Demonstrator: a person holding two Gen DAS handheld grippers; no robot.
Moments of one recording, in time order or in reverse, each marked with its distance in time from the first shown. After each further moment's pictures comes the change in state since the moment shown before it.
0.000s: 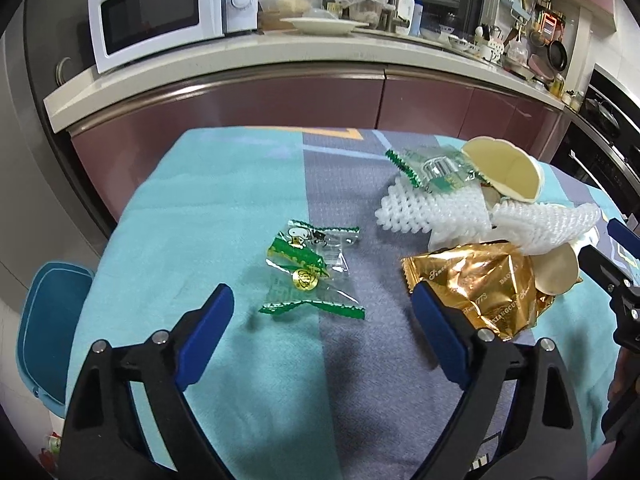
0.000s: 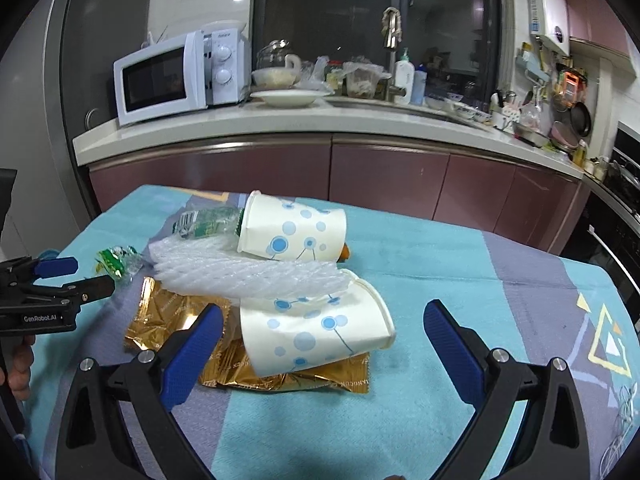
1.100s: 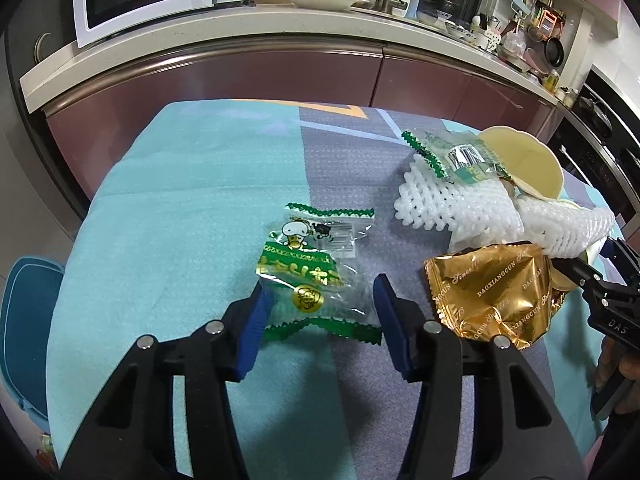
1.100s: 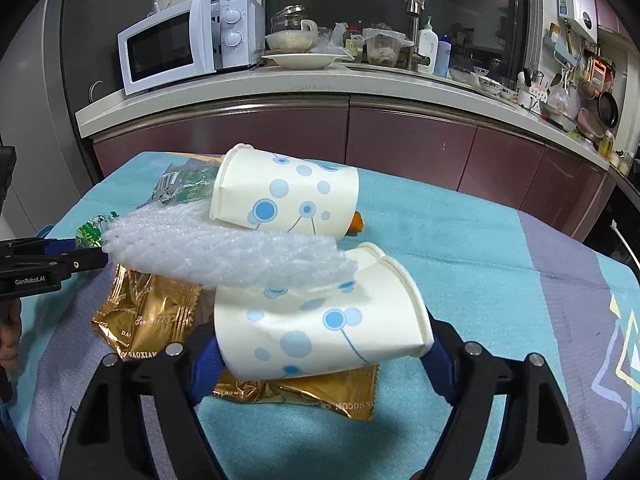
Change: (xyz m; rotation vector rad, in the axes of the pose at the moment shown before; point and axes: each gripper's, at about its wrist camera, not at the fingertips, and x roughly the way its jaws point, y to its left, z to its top) left arm 0.044 0.019 0.010 -0.020 0.071 -0.077; right arm 0.045 -0.013 -0.007 -0.031 0.110 0.075
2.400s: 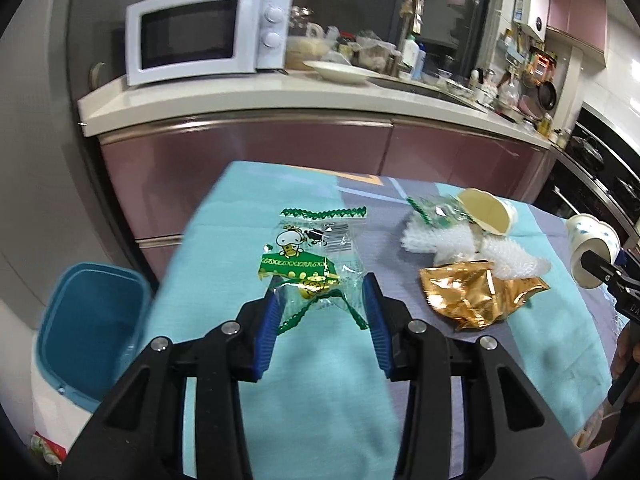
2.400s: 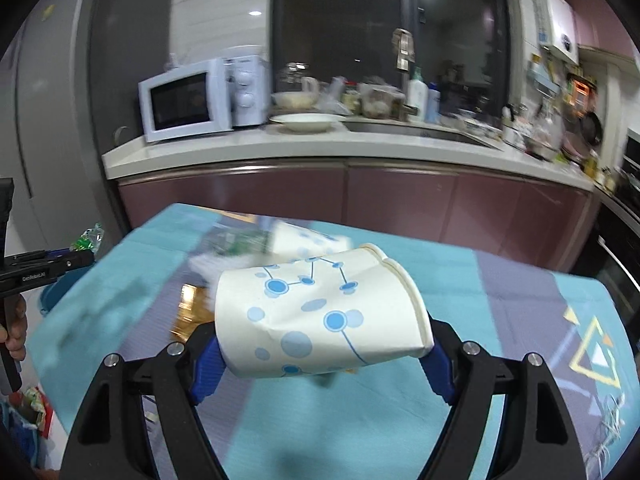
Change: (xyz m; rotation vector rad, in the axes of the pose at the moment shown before) left arm -0.133 0.054 -0.031 -0.032 -0.223 0.024; right arm -0.110 0.013 0.002 -0.002 -0.170 0.022
